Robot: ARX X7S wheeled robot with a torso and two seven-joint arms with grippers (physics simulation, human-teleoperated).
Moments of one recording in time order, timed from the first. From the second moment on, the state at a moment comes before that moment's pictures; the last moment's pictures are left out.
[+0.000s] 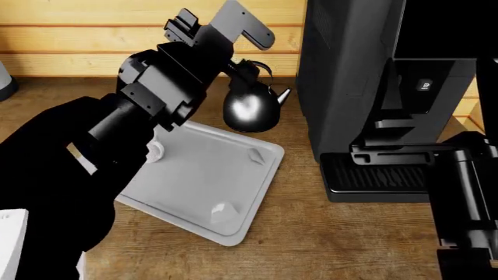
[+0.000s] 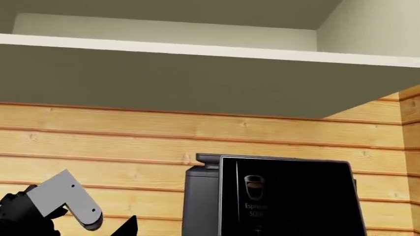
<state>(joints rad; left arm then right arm) -1.67 0.00 1.45 -1.09 -0.91 -0.42 -0.09 0.73 0.98 -0.48 -0.99 1.02 0.41 1.08</state>
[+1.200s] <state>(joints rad) -1.78 0.00 1.51 -1.11 -0.96 -0.41 -0.04 1.70 0.93 -0.36 -1.05 2.00 0.73 1.48</state>
